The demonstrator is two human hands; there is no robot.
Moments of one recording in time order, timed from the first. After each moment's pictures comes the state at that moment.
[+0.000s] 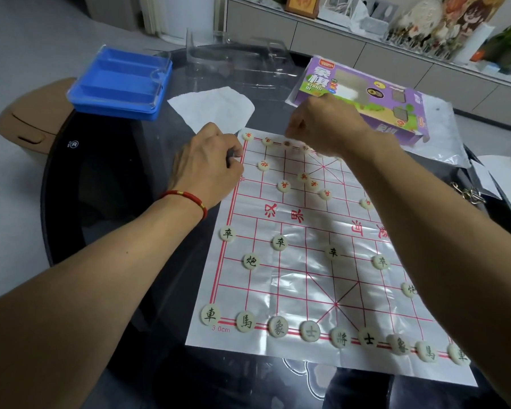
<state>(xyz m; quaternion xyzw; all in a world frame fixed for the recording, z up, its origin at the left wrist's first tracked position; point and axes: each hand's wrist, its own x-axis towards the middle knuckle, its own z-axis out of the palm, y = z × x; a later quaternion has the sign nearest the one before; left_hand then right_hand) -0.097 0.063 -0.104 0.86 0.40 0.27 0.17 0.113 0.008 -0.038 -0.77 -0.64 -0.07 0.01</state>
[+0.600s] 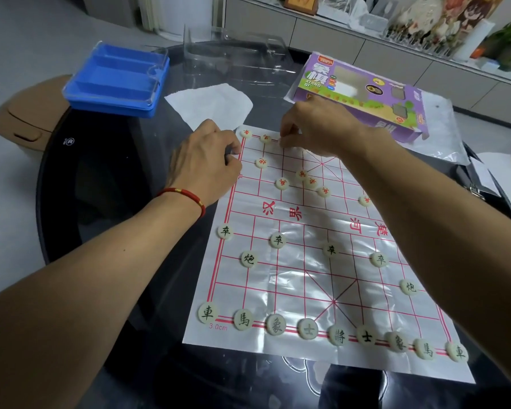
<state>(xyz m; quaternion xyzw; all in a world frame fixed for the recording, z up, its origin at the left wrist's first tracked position) -0.096 0.062 -0.103 0.86 0.41 0.26 0.16 0.107 0.009 -0.035 -0.73 -0.68 -0.04 -0.05</state>
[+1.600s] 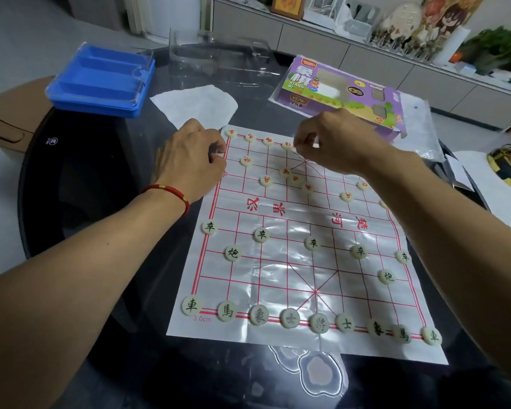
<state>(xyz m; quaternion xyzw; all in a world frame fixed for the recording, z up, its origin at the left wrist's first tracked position) -0.097 0.060 -0.104 0.86 0.41 0.25 0.16 0.121 -0.053 -0.029 -0.73 -0.68 -0.05 0.03</state>
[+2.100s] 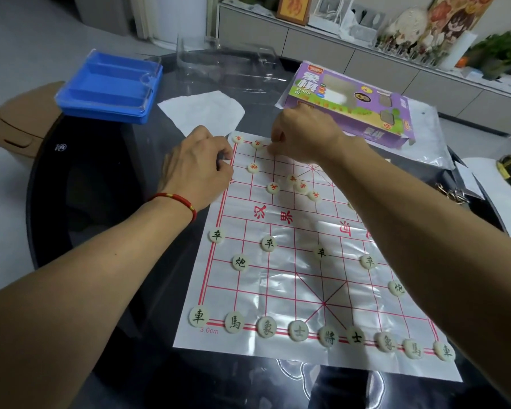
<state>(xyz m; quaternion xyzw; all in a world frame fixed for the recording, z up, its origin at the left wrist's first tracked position) -0.098 0.063 -0.105 0.86 0.40 0.26 0.15 0.101 0.013 -0.044 -0.77 -0.64 -0.05 -0.04</state>
